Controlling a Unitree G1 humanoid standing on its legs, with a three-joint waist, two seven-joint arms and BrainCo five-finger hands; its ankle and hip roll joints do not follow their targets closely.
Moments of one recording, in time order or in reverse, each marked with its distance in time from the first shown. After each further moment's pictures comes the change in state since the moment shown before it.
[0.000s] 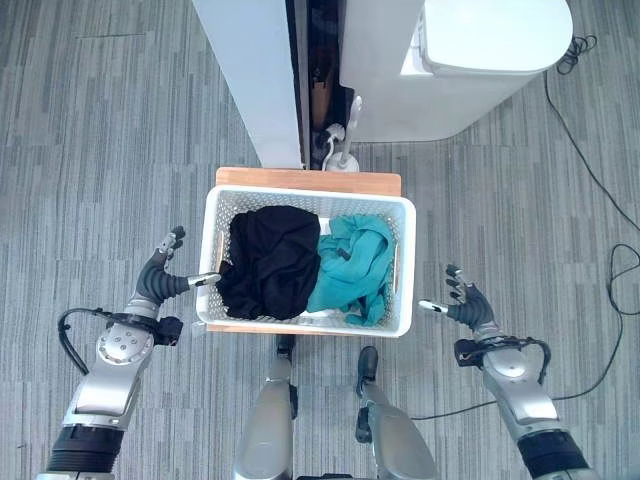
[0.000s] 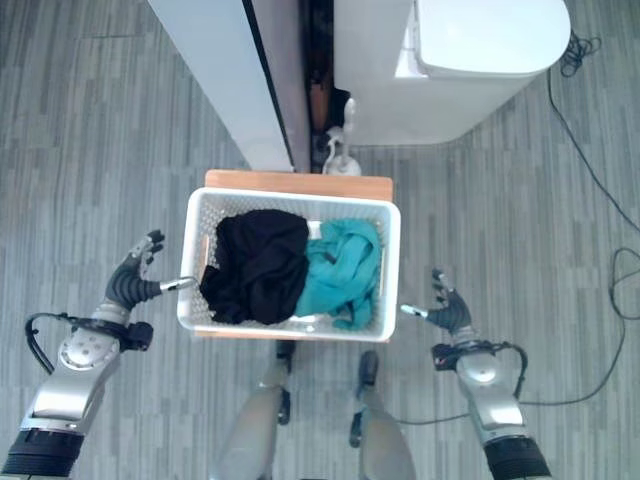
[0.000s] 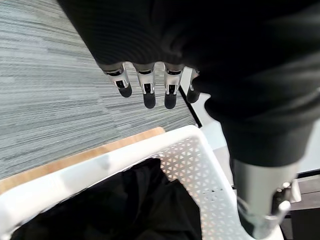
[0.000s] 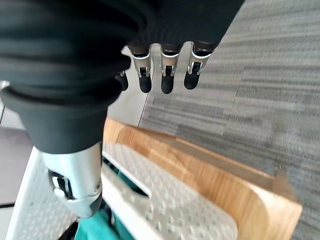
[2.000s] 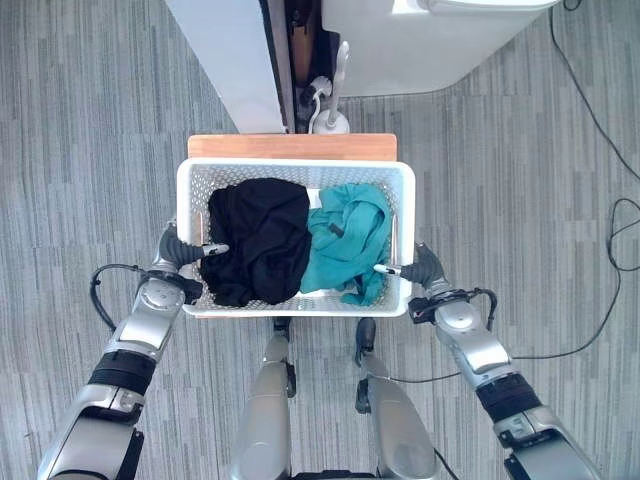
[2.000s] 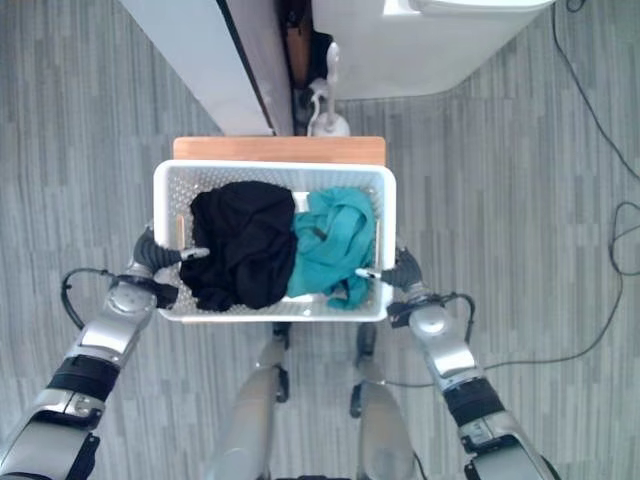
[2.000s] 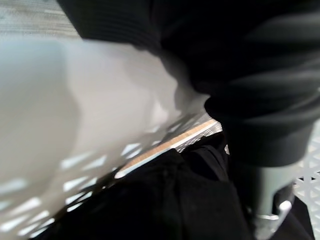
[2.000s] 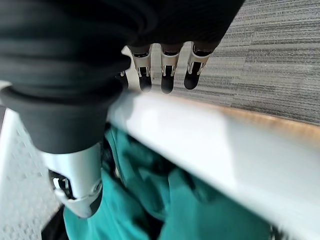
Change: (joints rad) left arm -0.415 -0.005 -0.240 0.469 0.031 0.061 0.208; right arm -0.306 0.069 0.225 0.057 0.008 0.097 -0.105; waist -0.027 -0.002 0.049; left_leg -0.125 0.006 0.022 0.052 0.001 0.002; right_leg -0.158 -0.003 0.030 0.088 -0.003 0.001
